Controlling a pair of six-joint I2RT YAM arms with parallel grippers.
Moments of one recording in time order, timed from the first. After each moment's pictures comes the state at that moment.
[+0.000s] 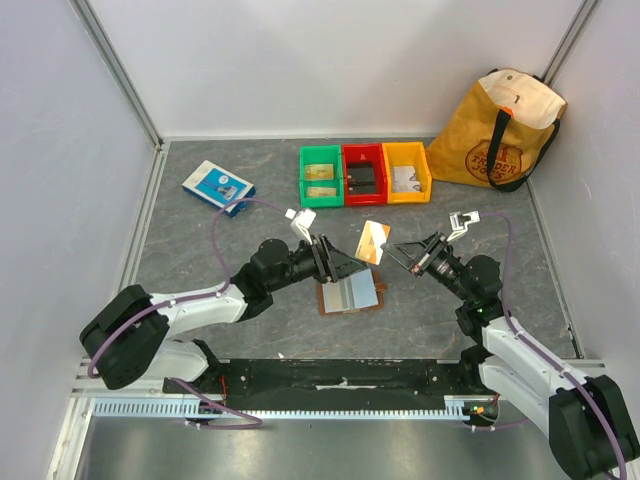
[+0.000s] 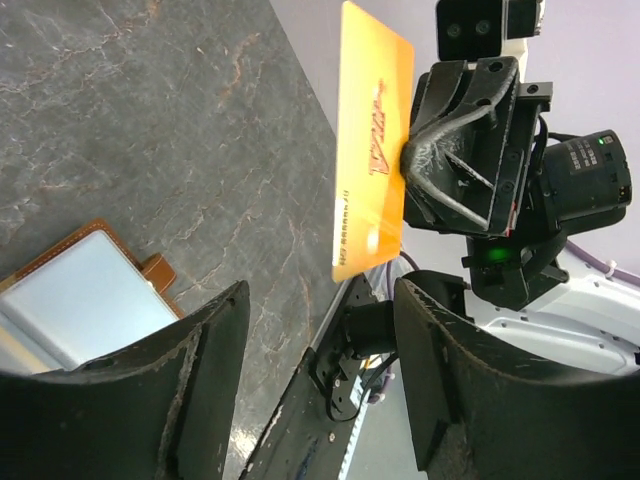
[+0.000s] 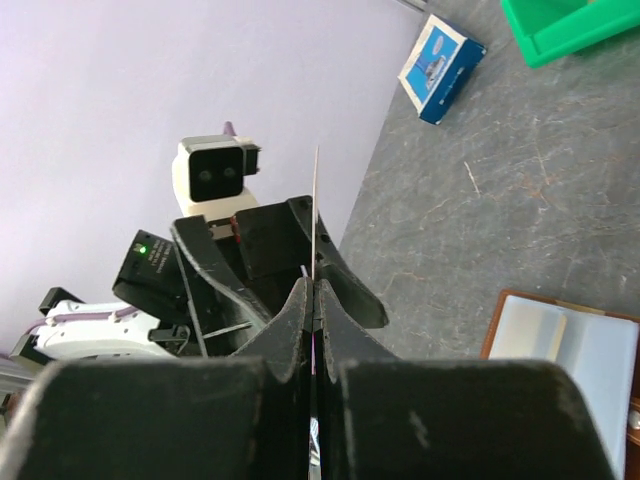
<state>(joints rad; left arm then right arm) -0.83 1.31 0.52 0.71 0.26 -0.94 0.33 0.84 0.22 0.72 -0.47 1.16</state>
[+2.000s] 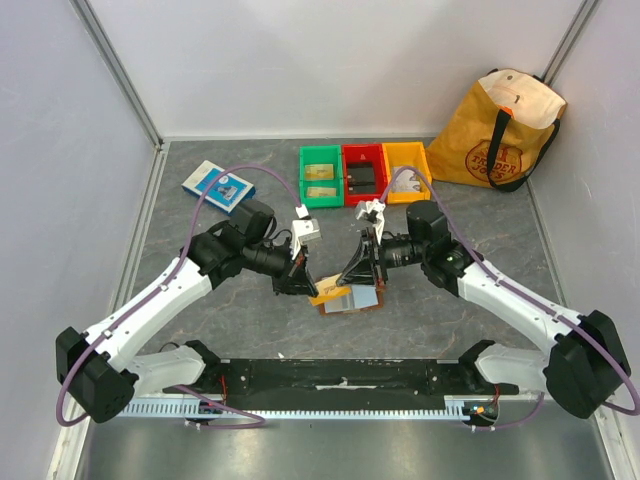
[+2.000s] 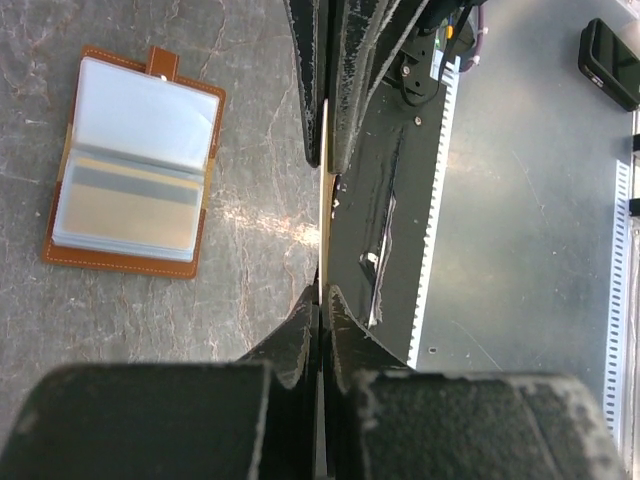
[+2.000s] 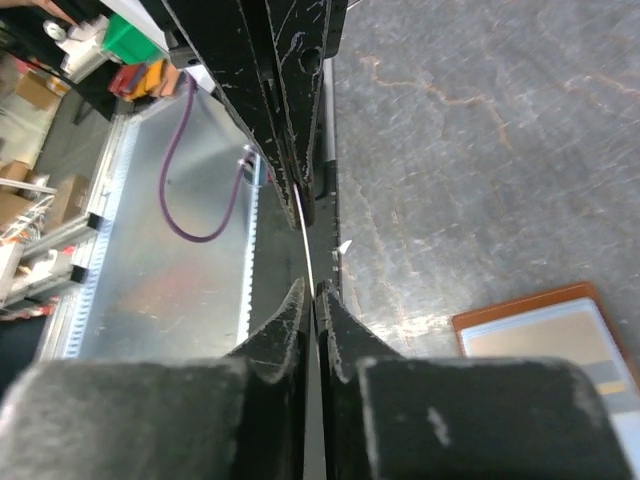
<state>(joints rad) -0.65 1.13 1.00 -0.68 0.80 0.13 0.60 1.18 0.77 0.08 -1.03 0.22</state>
